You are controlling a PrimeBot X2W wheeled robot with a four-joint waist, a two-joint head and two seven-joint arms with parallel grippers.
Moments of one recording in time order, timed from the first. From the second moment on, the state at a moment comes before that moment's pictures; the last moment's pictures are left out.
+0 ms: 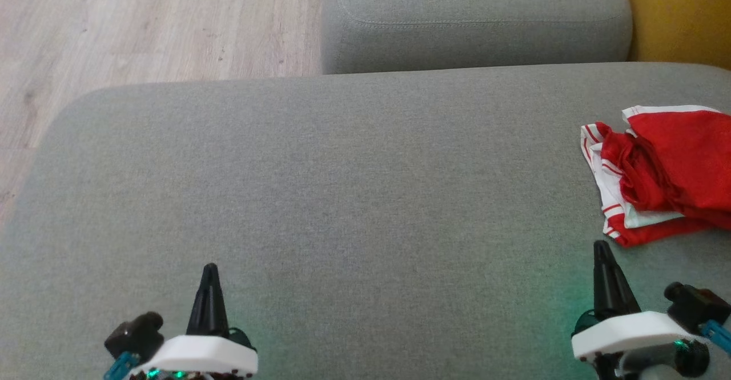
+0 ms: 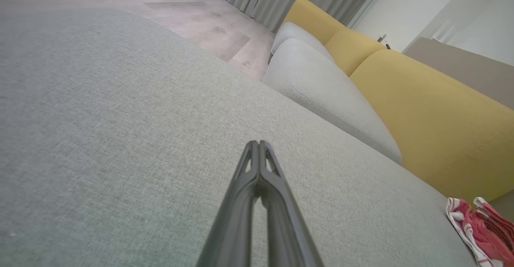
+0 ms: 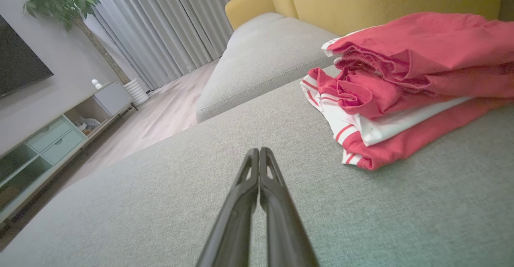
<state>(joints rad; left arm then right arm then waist) -0.02 0.04 -0.18 0.39 -0.64 -0.04 -0.18 0.03 -0.04 -0.02 0.34 0.43 0.13 -0.18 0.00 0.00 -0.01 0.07</state>
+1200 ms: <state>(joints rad) -0.03 0.04 -0.09 0.35 -0.99 -0.07 -0.08 0.01 -0.04 -0.06 0.32 0.85 0.13 -0.07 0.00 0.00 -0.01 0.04</state>
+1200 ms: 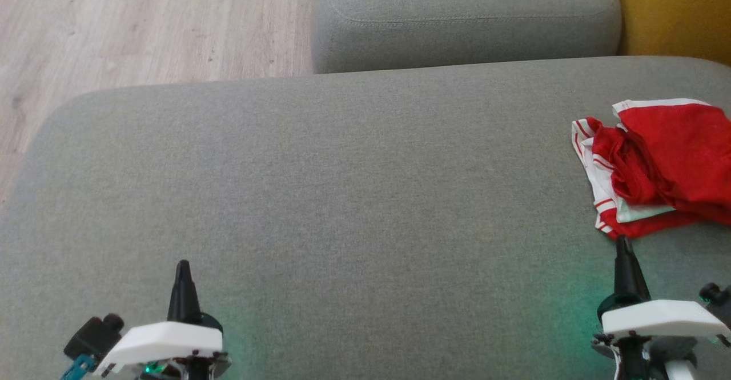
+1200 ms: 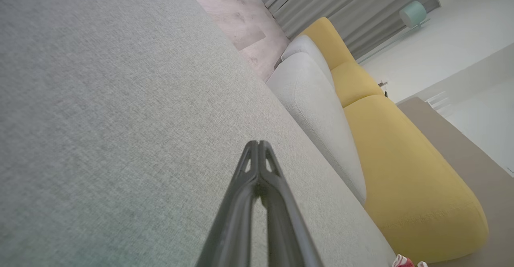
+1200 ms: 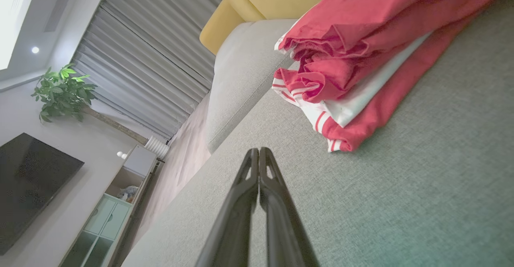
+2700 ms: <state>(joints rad) -0.05 0.04 0.03 0.30 -1.41 -0.11 0.05 -0.03 -0.04 -0.11 0.30 1.37 0.13 0.05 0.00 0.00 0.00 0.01</state>
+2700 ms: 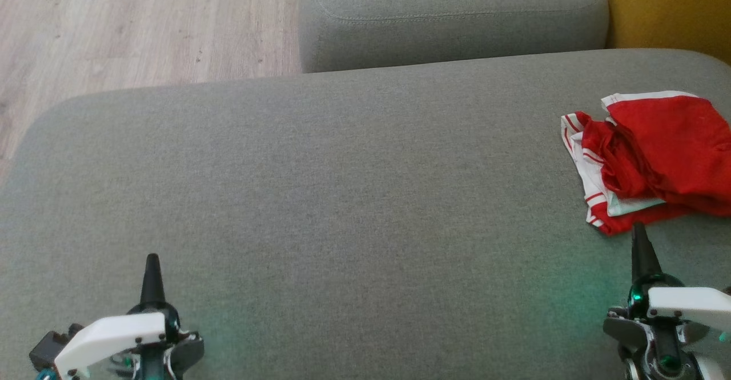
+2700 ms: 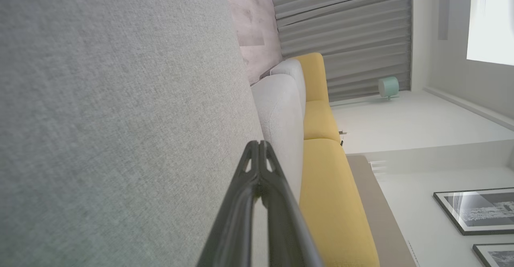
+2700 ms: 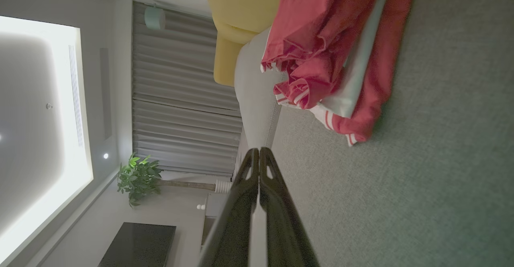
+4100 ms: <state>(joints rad) -0.06 0.04 0.07 0.28 -1.60 -0.12 0.11 -0.05 -0.04 -0.13 0.28 1.60 0.13 0.11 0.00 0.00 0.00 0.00</state>
